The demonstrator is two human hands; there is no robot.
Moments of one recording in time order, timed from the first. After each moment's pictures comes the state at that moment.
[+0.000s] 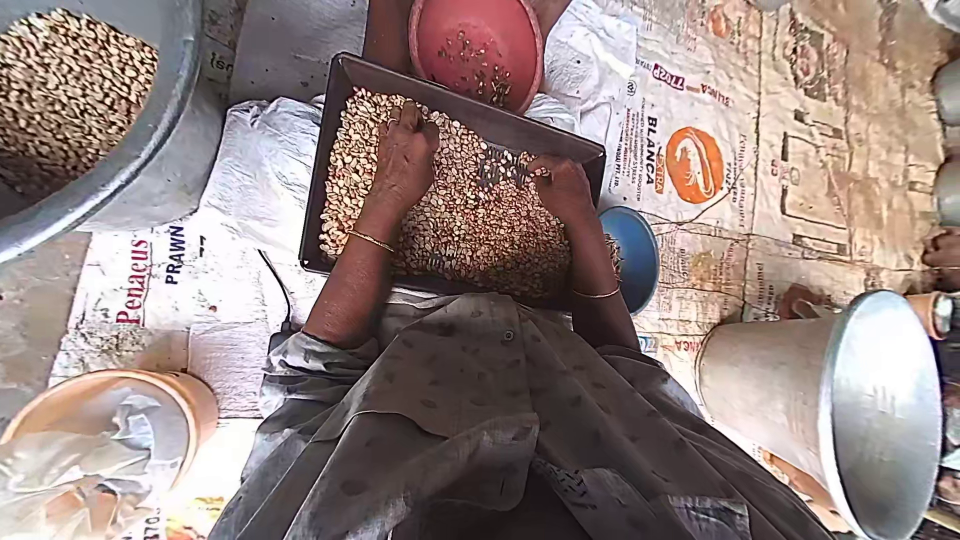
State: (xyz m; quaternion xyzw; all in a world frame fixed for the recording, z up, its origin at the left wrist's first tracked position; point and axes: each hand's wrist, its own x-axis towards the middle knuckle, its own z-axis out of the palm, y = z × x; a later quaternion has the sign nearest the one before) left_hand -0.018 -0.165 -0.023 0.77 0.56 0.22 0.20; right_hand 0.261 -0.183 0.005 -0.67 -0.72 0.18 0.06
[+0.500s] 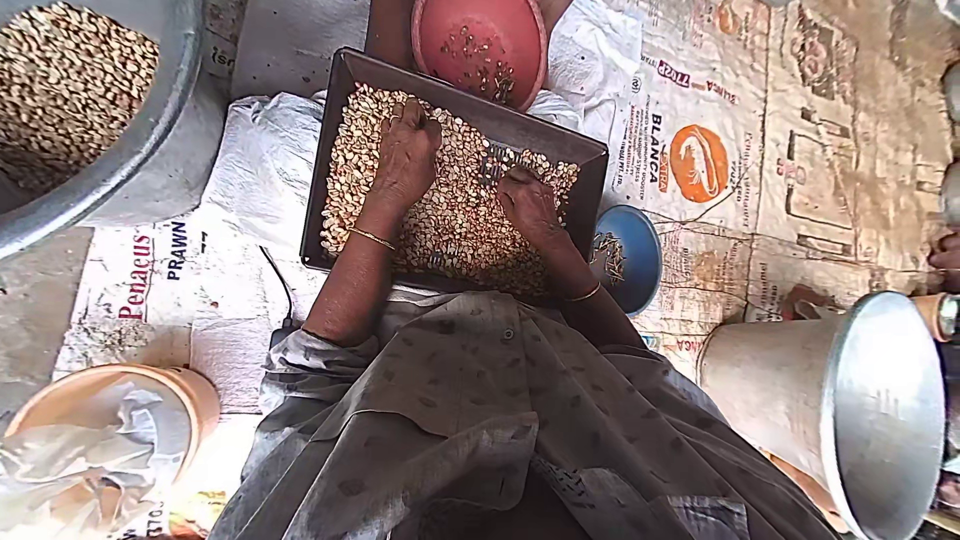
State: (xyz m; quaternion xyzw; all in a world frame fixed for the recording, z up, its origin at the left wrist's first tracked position) left_hand -0.019 -0.166 -0.023 0.77 0.55 0.23 0.21; right_hand 0.225 -0.204 -0.038 -0.55 -0.83 0.07 0.07
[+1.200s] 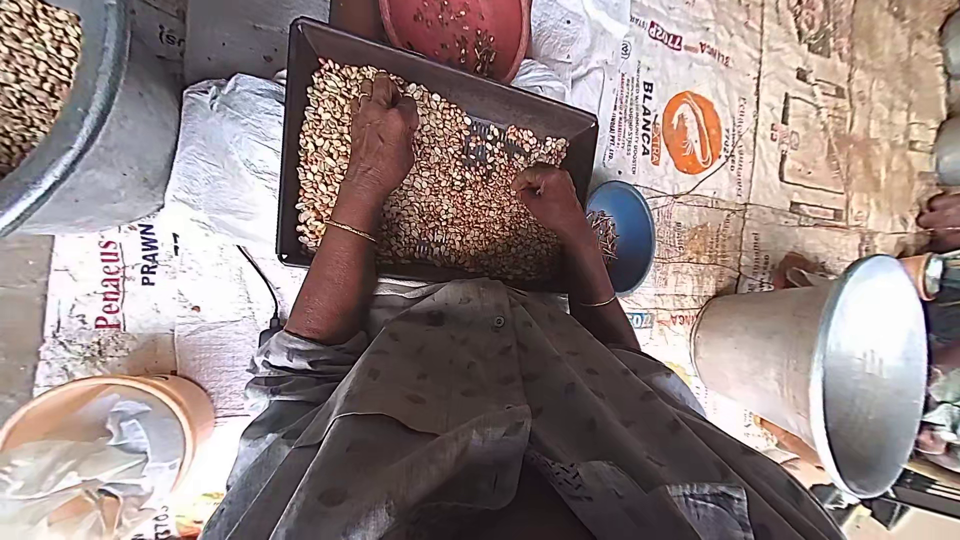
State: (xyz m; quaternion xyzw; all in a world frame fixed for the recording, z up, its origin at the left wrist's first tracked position) left_hand -0.020 -0.165 -0.023 0.77 0.55 0.22 0.22; right_hand 0.271 -0.227 -0.009 -0.62 -0.73 0.26 0.12
